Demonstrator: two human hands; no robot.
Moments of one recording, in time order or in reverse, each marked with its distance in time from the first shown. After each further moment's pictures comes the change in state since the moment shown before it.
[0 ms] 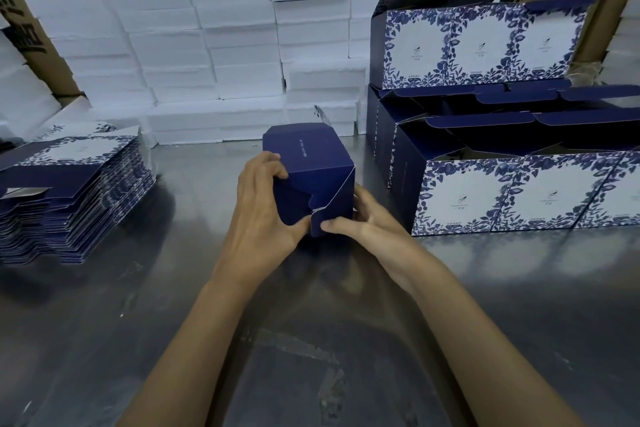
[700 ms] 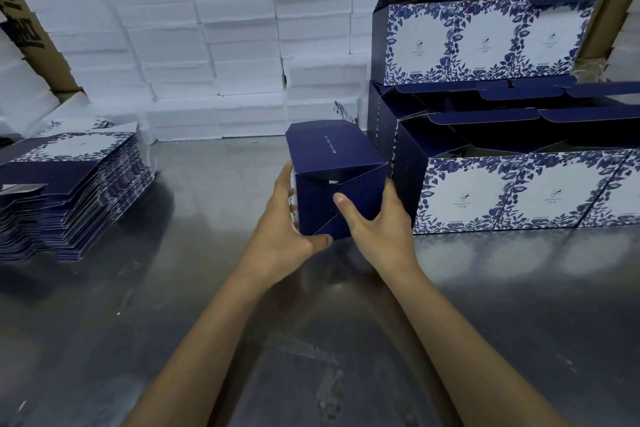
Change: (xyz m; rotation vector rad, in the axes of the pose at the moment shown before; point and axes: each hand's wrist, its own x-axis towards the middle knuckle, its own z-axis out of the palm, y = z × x) left_hand -0.007 0.007 0.018 -0.425 -0.345 -0.488; right_hand 0.008 0.017 0.007 -0.308 0.487 -0.190
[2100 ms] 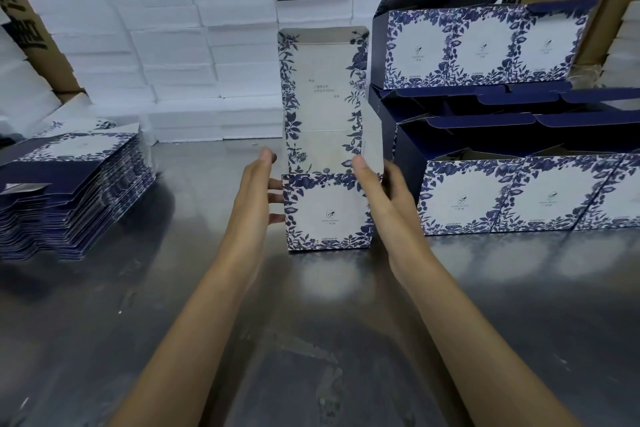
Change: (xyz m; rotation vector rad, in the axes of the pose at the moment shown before) left_hand 0.004 0.038 -0.019 -0.385 0.304 -0.206; right_hand -0.003 -0.036 -0.017 0.361 -0.122 0.117
